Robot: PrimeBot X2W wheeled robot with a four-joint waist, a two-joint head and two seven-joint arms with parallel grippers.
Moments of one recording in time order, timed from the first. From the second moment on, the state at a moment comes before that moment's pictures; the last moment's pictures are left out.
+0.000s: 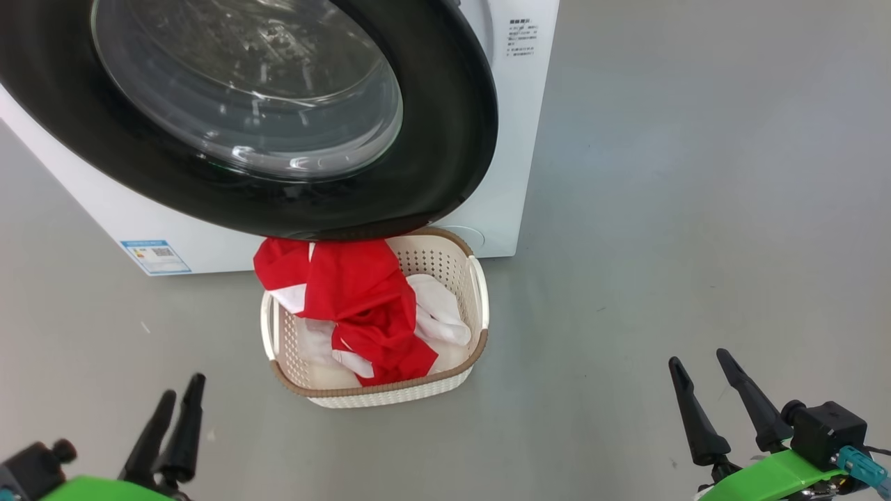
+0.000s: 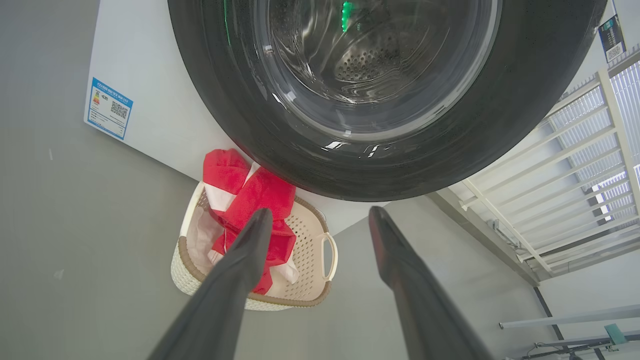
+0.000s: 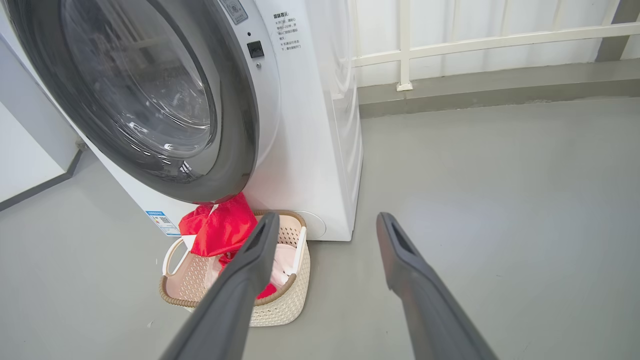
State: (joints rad) left arm -0.14 0.43 -0.29 0.31 -1.26 -0.13 -0.25; right arm 0.02 -0.15 0.09 0.24 0.43 0.13 -0.26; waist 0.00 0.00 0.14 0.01
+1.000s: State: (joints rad) left arm -0.03 0.20 -0.02 0.29 -0.54 -0.13 -0.25; right arm 0.04 -0.15 0.05 0.23 0.43 0.13 -0.26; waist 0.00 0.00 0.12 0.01
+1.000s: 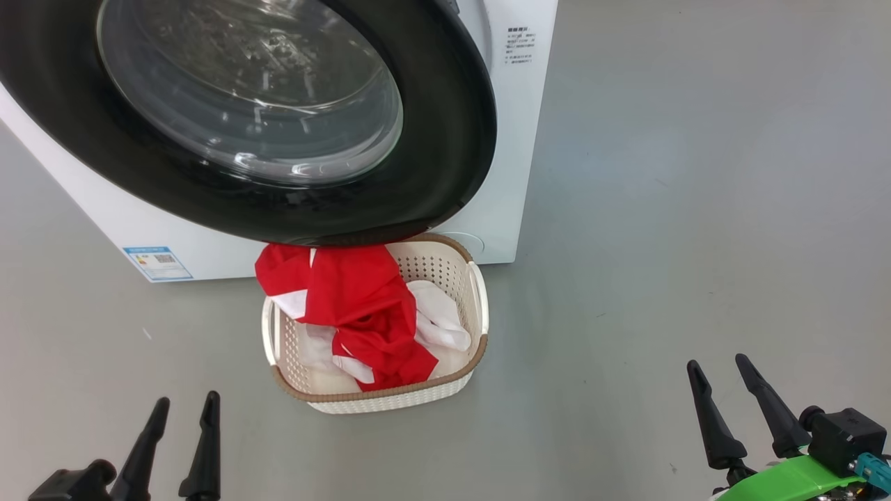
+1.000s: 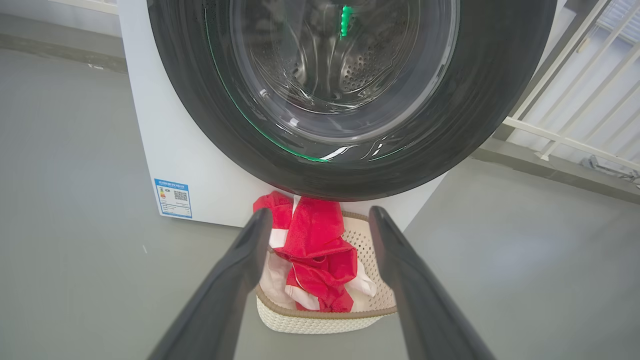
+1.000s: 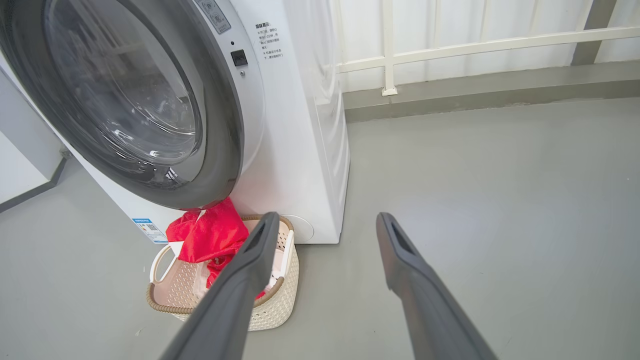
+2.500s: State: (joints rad) left arm 0.04 0.08 0.10 0.22 -0.28 -0.13 -0.25; right arm 0.08 -0.14 0.04 0.23 0.43 0.13 -0.26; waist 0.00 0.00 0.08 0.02
